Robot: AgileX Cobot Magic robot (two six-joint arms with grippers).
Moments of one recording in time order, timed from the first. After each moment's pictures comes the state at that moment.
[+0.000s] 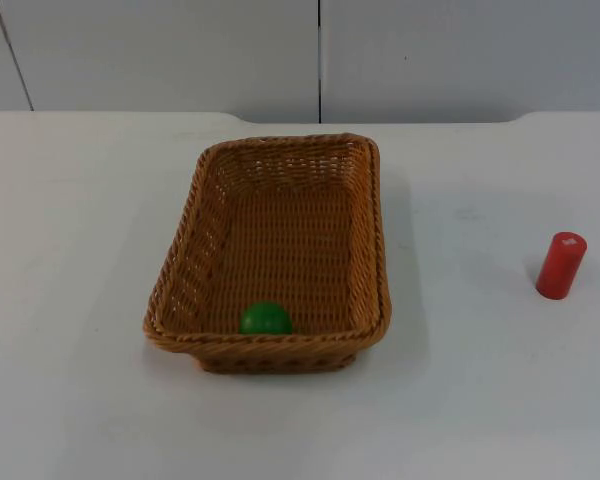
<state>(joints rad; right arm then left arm) 0.70 0.00 -0.52 -0.02 1.09 0.01 0.00 0.00 -0.50 -0.04 1.09 0.02</state>
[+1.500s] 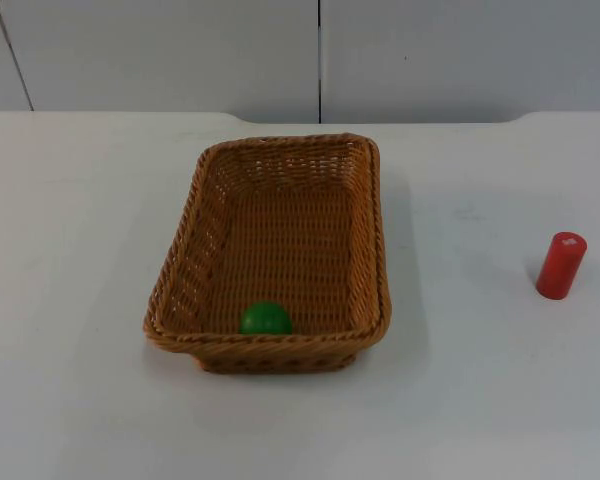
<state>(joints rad) 0.12 0.00 -0.52 -0.02 1.09 0.01 0.00 0.00 -0.50 -0.05 1.09 0.02</state>
